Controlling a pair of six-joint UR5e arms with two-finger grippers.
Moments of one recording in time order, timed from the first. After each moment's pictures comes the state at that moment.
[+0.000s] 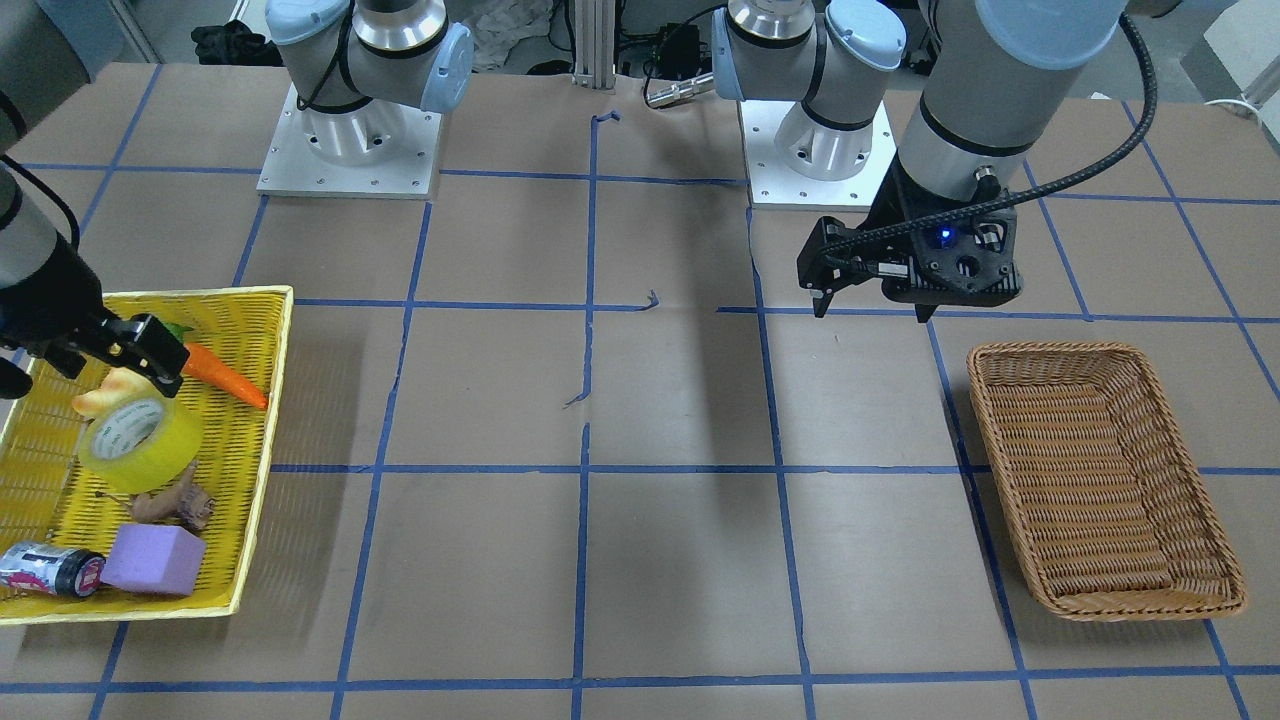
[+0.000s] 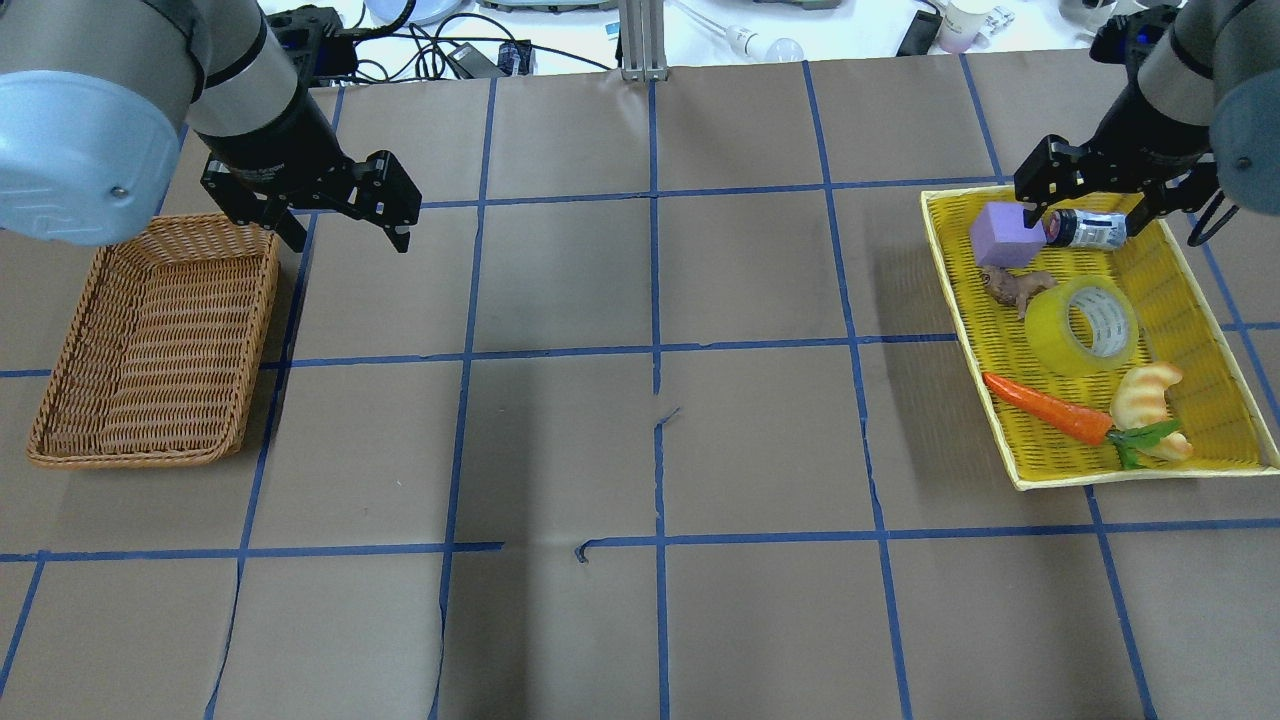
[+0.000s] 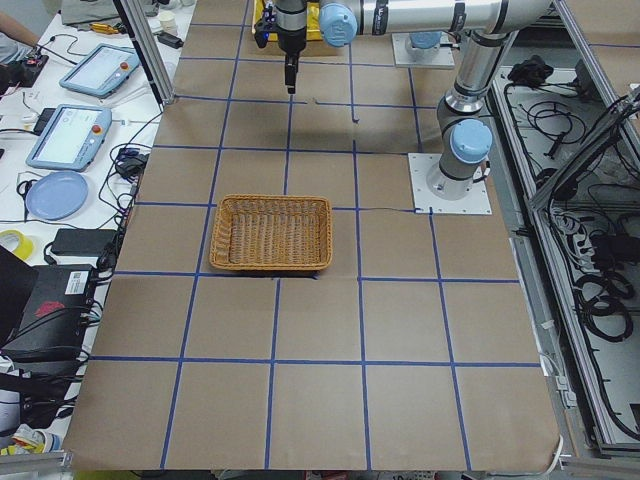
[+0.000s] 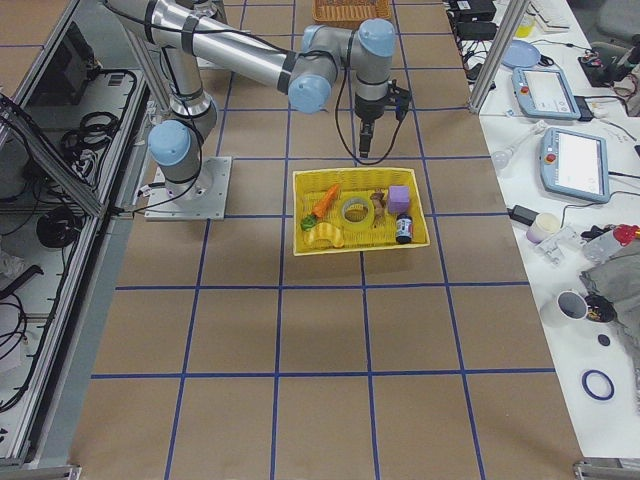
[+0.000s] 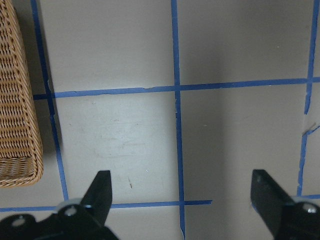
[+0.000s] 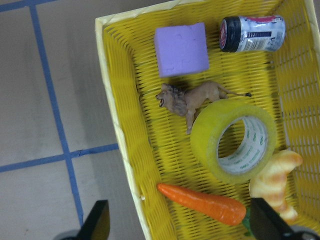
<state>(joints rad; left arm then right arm) -1.56 -1.62 -1.60 -1.47 1.59 0.05 1.27 -1.43 1.73 -1.94 -1.60 -0.12</state>
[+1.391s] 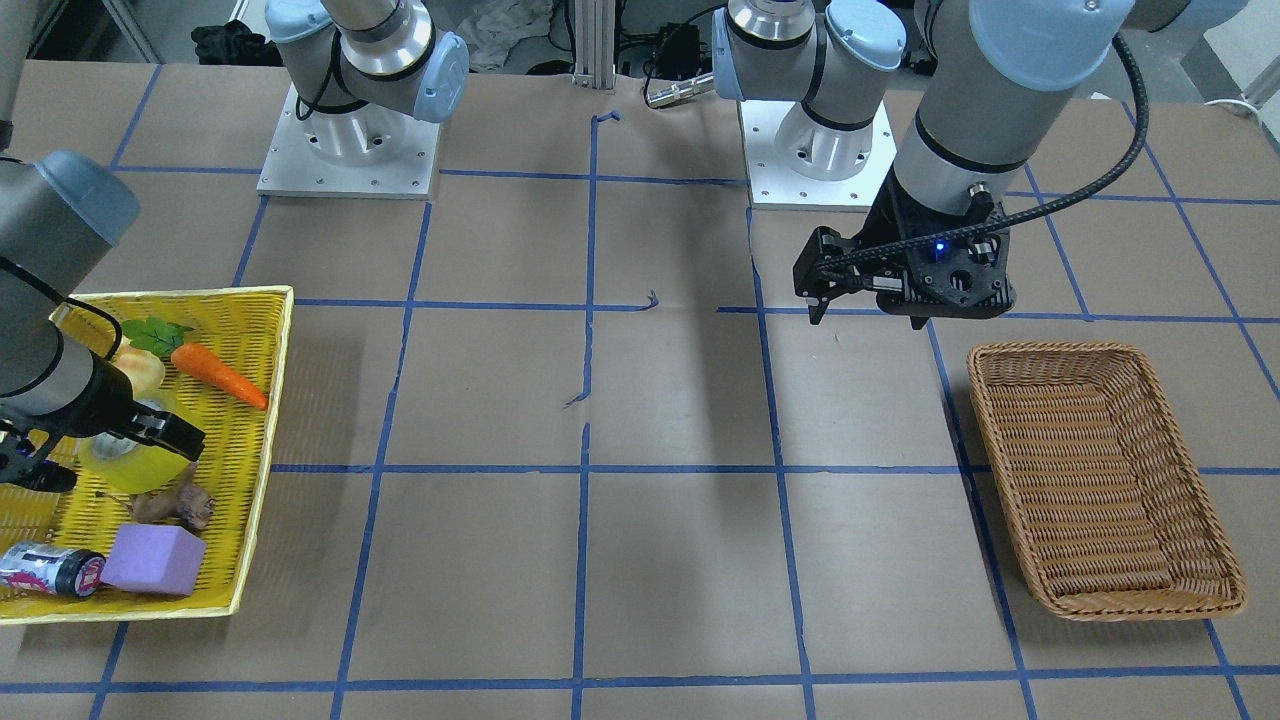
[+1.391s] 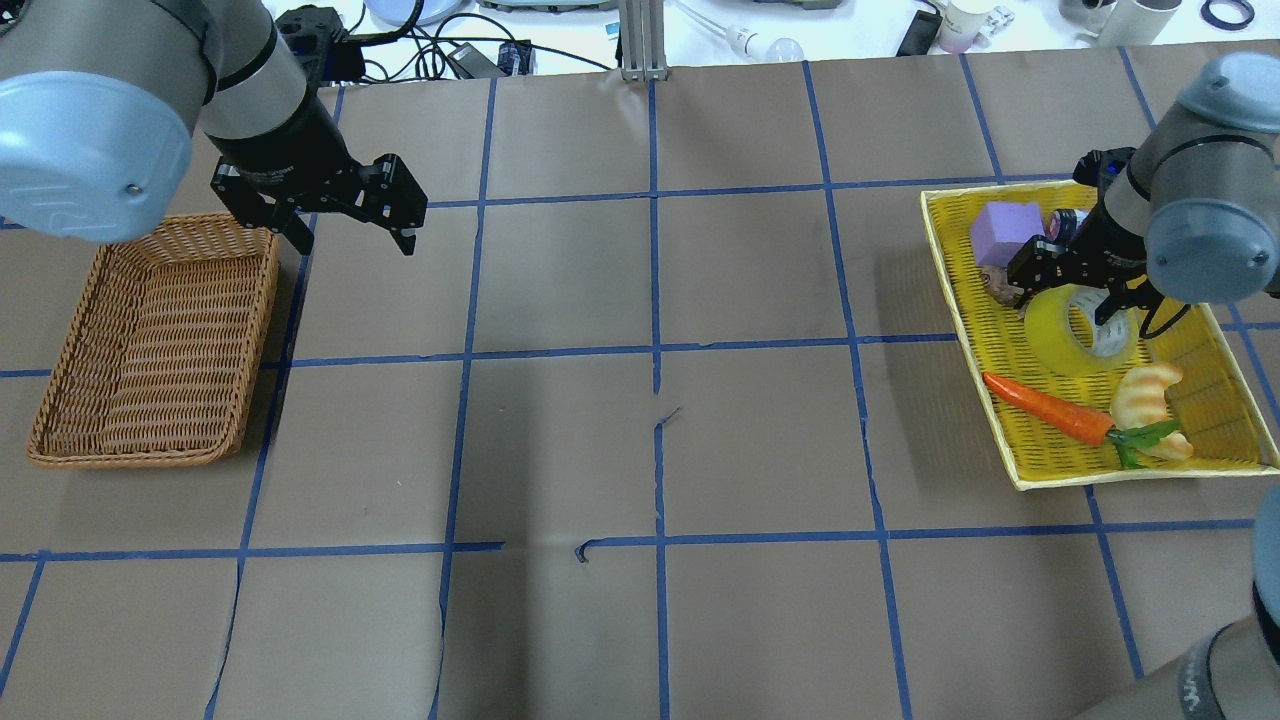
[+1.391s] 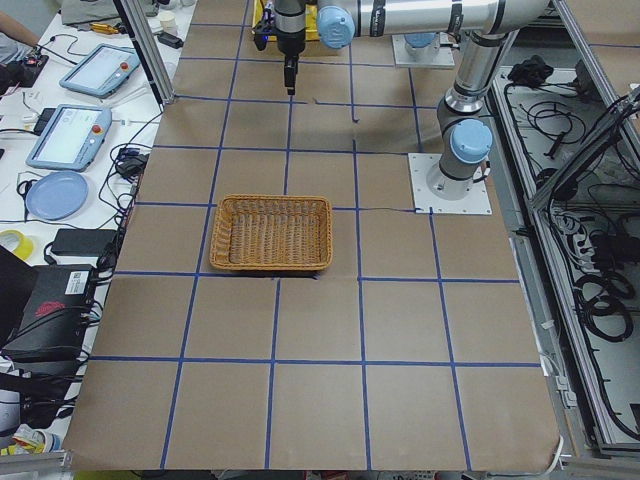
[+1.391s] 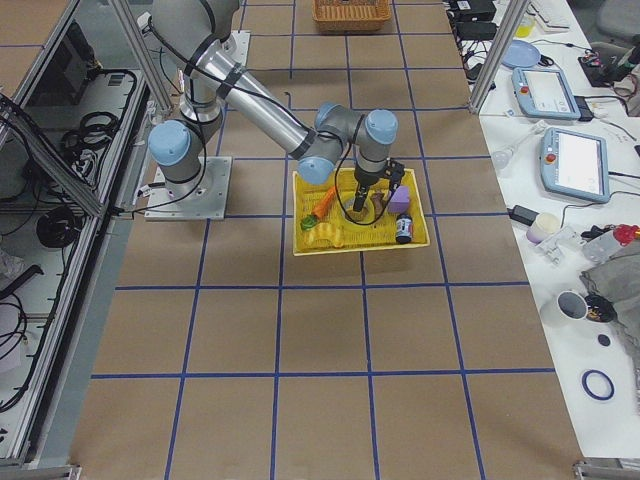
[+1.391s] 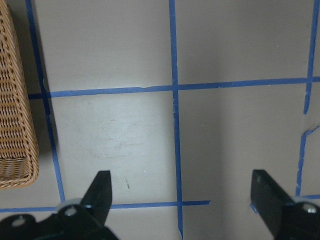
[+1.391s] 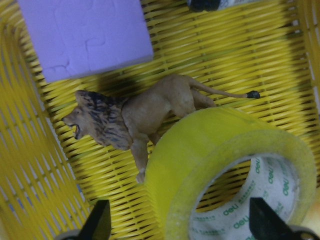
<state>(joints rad) -1.56 -1.64 -1.60 -1.47 1.58 0.05 1.17 -1.22 1.84 -2.13 -1.58 -0.12</state>
